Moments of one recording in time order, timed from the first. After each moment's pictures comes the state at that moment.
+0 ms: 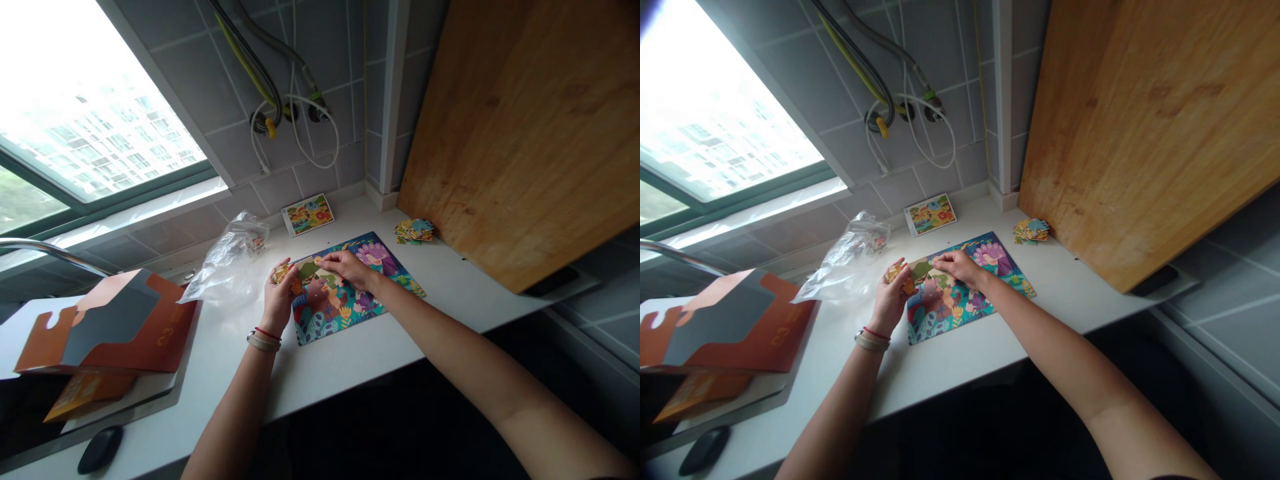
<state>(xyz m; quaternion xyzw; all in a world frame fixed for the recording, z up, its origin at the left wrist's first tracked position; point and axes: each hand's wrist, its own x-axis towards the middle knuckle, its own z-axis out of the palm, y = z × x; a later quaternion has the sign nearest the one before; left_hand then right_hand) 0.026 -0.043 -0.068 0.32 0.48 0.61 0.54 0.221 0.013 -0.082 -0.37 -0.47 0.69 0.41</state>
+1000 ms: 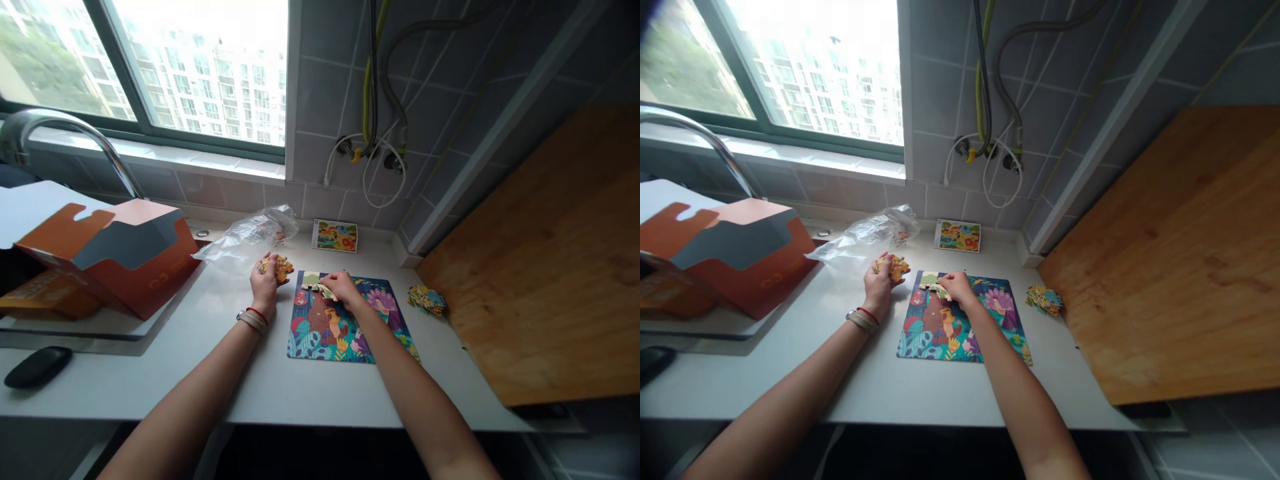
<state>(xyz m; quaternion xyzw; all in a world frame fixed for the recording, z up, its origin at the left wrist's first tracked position) -0.022 -0.014 -0.085 0.18 0.47 0.77 0.39 0.171 0.060 -0.097 -0.55 -0.57 0.54 0.28</state>
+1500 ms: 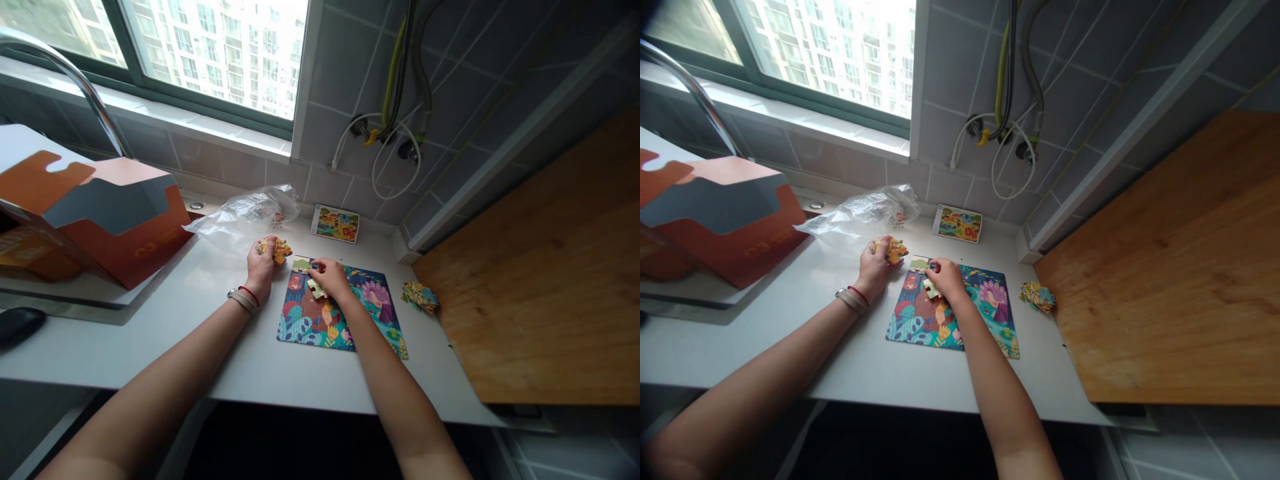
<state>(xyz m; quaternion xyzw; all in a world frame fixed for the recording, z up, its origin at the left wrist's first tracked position) -0.019 -0.010 -0.086 0.17 0.45 0.77 0.42 0.164 0.055 -0.097 -0.51 -0.78 0.28 0.24</state>
